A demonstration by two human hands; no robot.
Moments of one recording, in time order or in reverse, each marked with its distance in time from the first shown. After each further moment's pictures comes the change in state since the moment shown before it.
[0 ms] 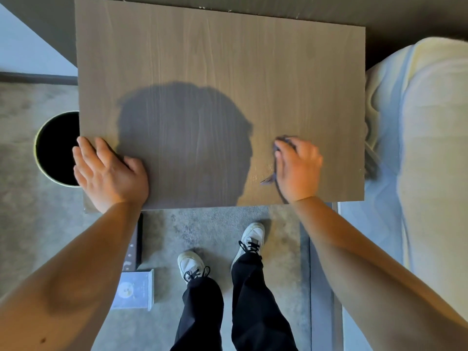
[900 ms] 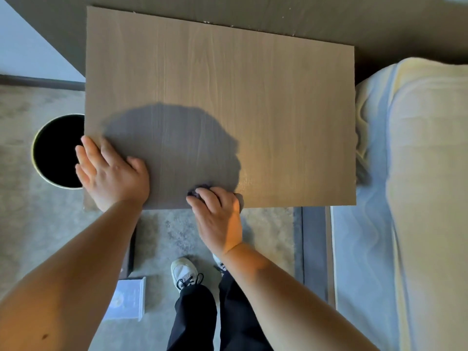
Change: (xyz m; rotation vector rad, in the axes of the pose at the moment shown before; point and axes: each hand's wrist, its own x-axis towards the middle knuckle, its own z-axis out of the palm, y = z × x) left_hand -0.001 -0.001 0.000 -0.044 -0.025 -0.005; right_hand -0.093 -0.141 0.029 0.129 0.064 -0.282
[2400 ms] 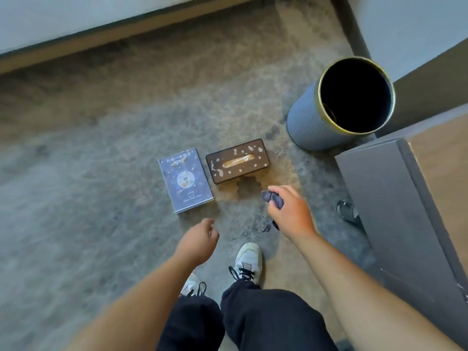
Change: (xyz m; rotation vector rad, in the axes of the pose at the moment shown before) left_hand -0.331 -0.276 0.120 -0.639 -0.578 -0.864; right_hand -0.102 -0.129 0.183 0.260 -0.986 -0.473
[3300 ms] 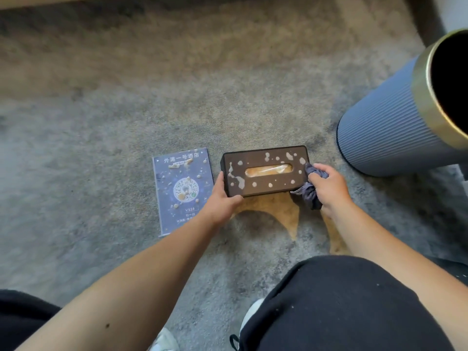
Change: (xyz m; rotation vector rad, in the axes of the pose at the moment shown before) left_hand 0.231 -0.008 0.032 -1.035 0.042 0.212; right_hand 0.222 0.128 0.105 0.476 0.133 0.316
